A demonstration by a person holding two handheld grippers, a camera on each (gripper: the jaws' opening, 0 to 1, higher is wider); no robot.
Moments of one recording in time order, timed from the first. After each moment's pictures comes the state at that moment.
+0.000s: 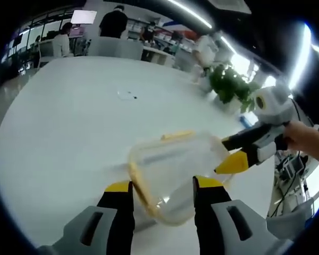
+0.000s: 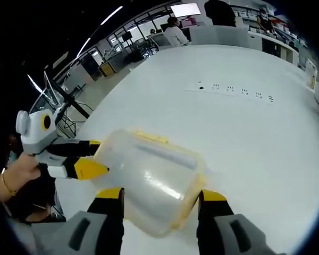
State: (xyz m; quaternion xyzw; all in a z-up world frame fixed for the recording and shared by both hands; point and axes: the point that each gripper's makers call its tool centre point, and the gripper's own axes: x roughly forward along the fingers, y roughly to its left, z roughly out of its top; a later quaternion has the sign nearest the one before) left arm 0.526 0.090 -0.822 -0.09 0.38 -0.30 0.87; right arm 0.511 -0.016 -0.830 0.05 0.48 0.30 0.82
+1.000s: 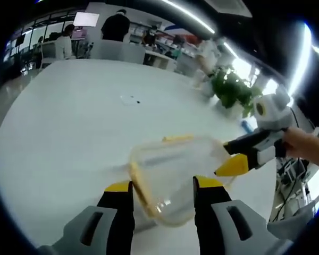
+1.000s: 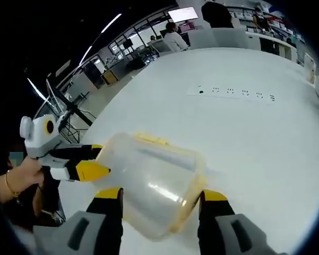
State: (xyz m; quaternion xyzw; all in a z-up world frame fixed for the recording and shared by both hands) left arm 0.529 0.091 -0.821 -0.10 0.36 -0.29 0.88; right arm 0.518 -0.014 -0.832 0.08 0.46 0.32 0.82
